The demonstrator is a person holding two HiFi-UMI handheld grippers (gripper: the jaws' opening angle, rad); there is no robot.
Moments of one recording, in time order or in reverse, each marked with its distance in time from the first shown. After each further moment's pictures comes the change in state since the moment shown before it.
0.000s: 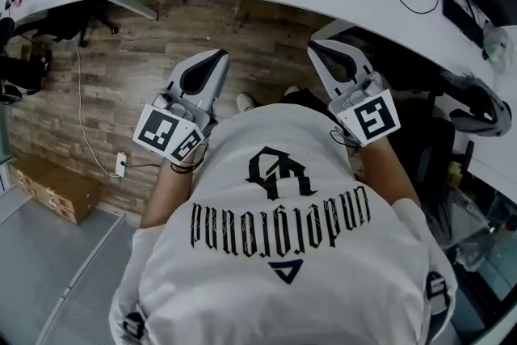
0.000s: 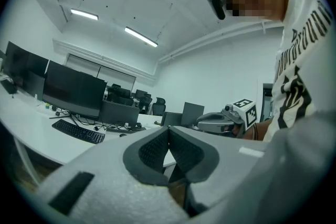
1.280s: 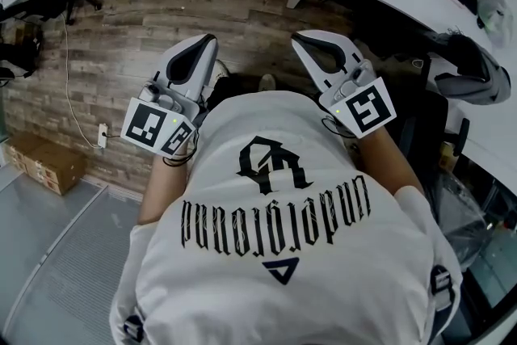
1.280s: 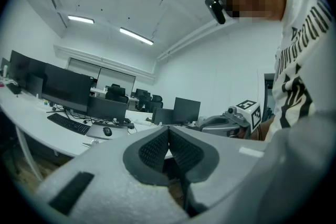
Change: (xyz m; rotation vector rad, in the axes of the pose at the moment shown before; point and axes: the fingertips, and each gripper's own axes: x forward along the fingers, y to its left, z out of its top) left arm 0.062 -0.213 -0.056 0.029 0.015 0.062; right arm -0.207 0.002 -0.083 0.041 -0.032 0.115
